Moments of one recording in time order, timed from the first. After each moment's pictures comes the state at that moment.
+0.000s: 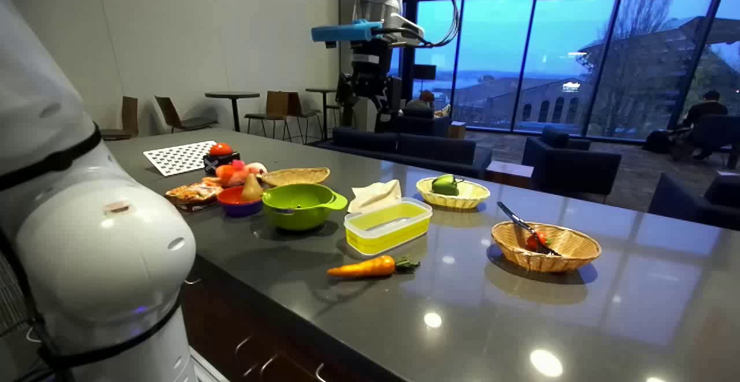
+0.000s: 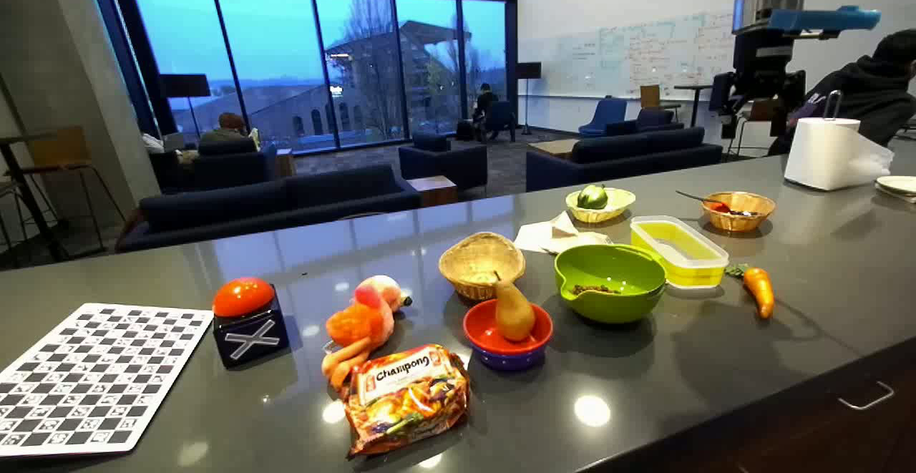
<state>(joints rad) -0.07 -0.34 -0.06 -2.11 0.02 1.64 0.06</state>
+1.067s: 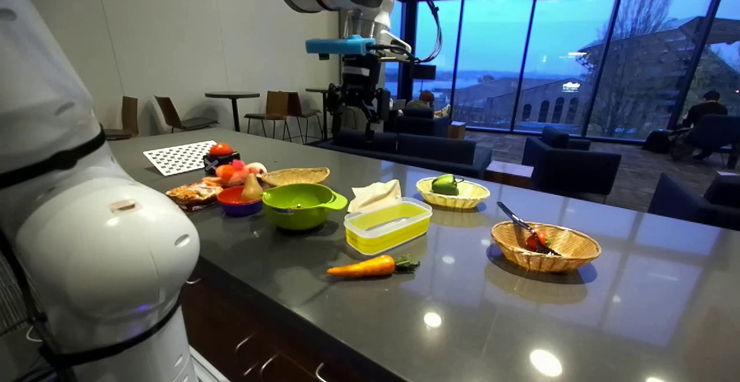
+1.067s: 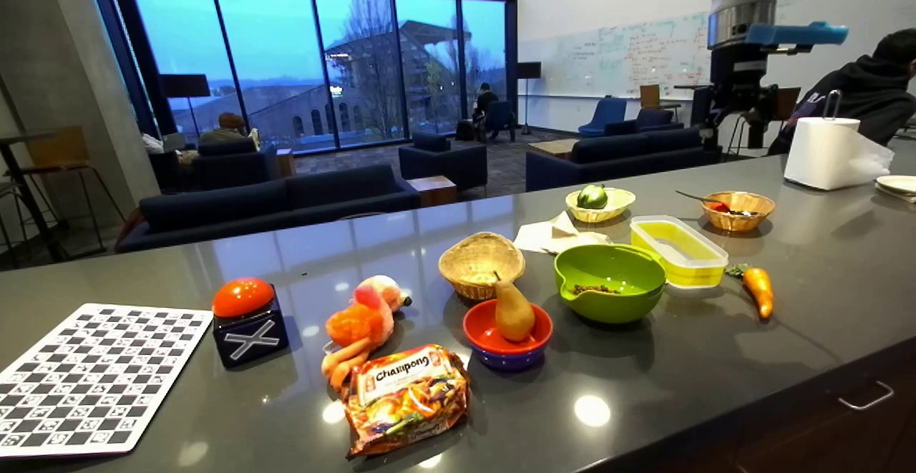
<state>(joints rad) -0.03 -0.28 -0.03 -2.11 0.04 1.65 0.03</state>
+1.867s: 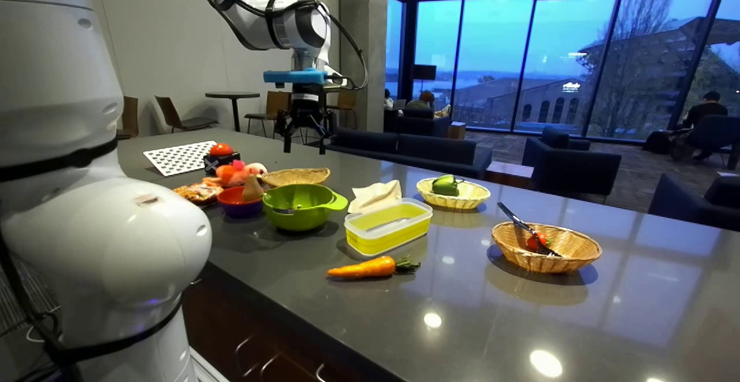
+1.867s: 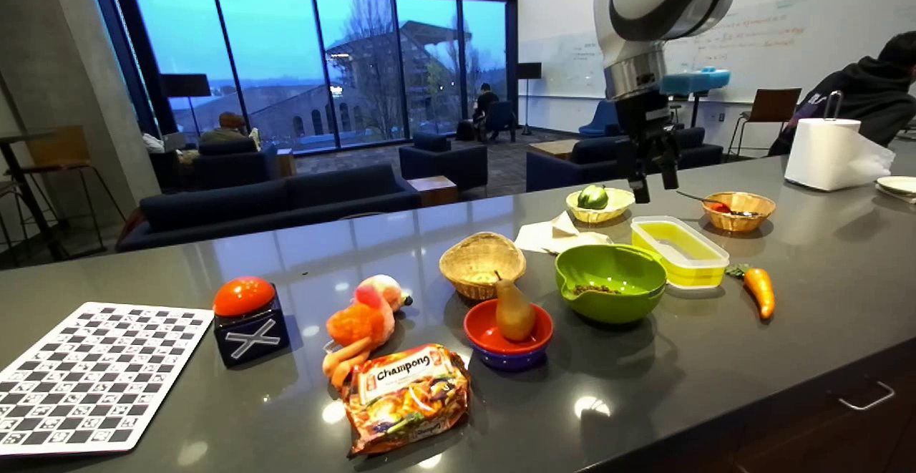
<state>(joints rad) 0.14 -0.10 0.16 -2.04 -0.02 1.67 -0.02</state>
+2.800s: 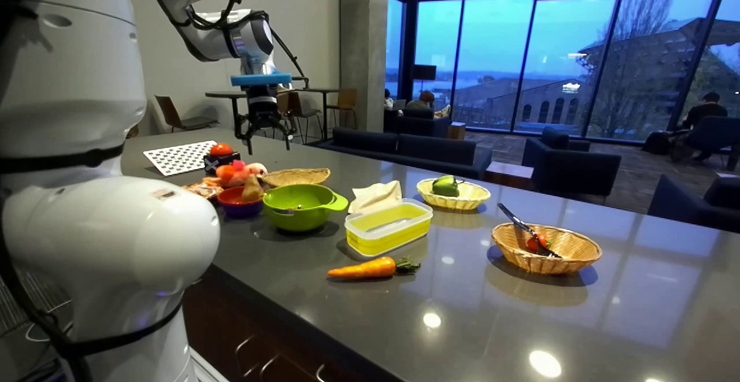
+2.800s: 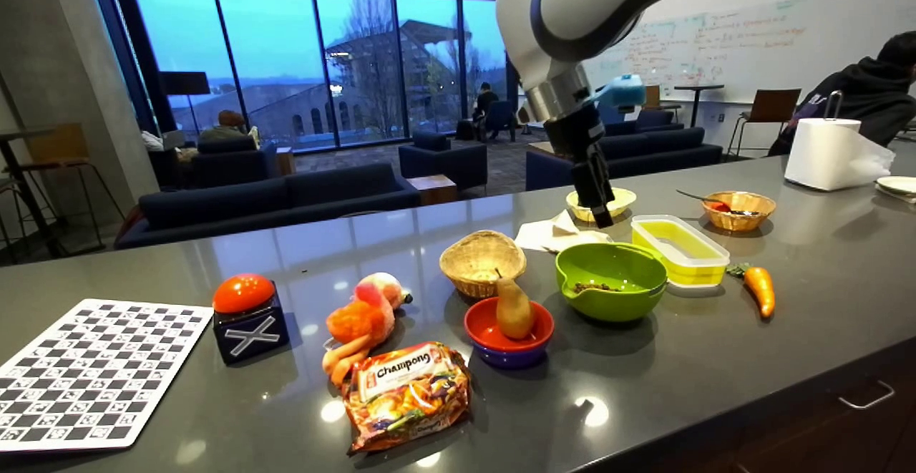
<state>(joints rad) 0.30 0.07 0.31 -1.87 -0.18 1.58 -0.20</state>
